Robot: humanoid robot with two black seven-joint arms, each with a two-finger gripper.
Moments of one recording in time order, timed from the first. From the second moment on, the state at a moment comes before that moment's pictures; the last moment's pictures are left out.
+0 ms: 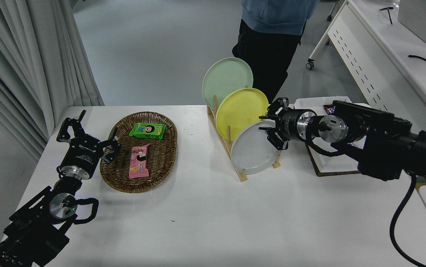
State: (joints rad) left arm -0.50 0.26 -1.08 -0.53 0.15 -0.58 -0.44; right arm 1.25 -0.28 -0.13 0.80 0.47 -0.07 -0.20
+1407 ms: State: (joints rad) left arm -0.50 0.26 -1.08 -0.53 0.15 -0.58 -0.44; right arm 1.25 -0.27 -0.10 0.79 0.46 -0.07 -0.22
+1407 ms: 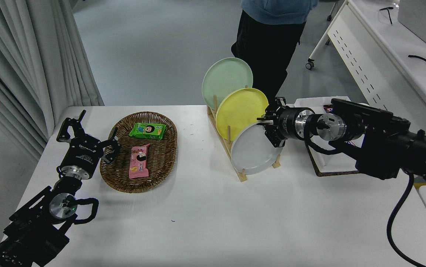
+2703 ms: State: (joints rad) left arm -0.50 0.26 -1.08 -0.53 0.15 -0.58 -0.44; right arm 1.53 -0.42 0.02 1.03 0.61 -0.10 -0.28
